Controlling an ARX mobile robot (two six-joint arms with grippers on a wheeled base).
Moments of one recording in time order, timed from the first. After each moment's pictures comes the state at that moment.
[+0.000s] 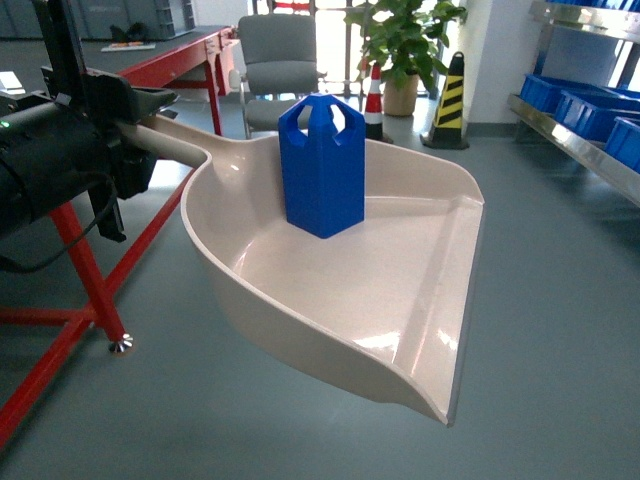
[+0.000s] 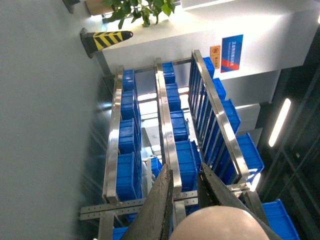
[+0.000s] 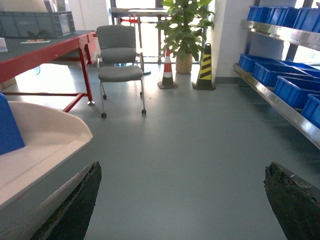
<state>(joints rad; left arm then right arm) -0.13 1.96 0.79 1.28 0.19 -1.41 0.13 0.44 0.13 0.31 0.13 0.00</state>
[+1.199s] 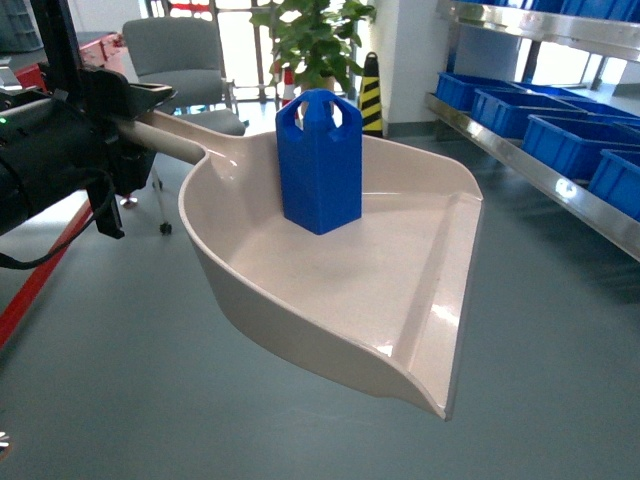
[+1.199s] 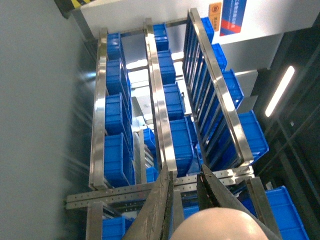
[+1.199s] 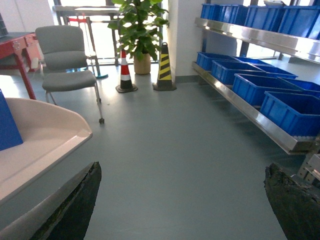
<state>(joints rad) -0.13 1.96 0.79 1.28 0.19 -1.41 0.13 0.45 0.13 0.31 0.13 0.00</state>
